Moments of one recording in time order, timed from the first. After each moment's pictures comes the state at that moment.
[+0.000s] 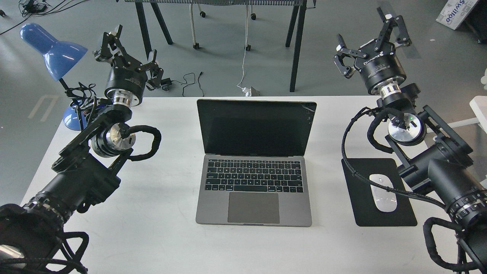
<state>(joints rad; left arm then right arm) -0.71 0.14 -1.01 -0.75 0.19 -0.13 -0.49 0.74 -0.20 1.06 0.77 -0.09 0.38 0.28</state>
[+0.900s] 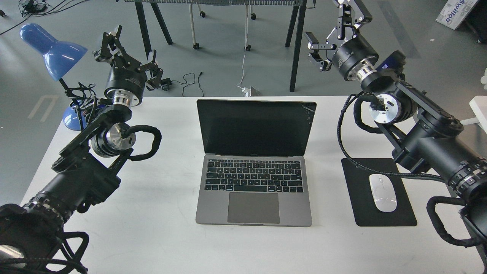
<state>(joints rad) -0.71 0.14 -1.01 -0.76 0.19 -0.12 -0.49 0.96 -0.22 0.72 0.75 -0.30 0.24 0.27</state>
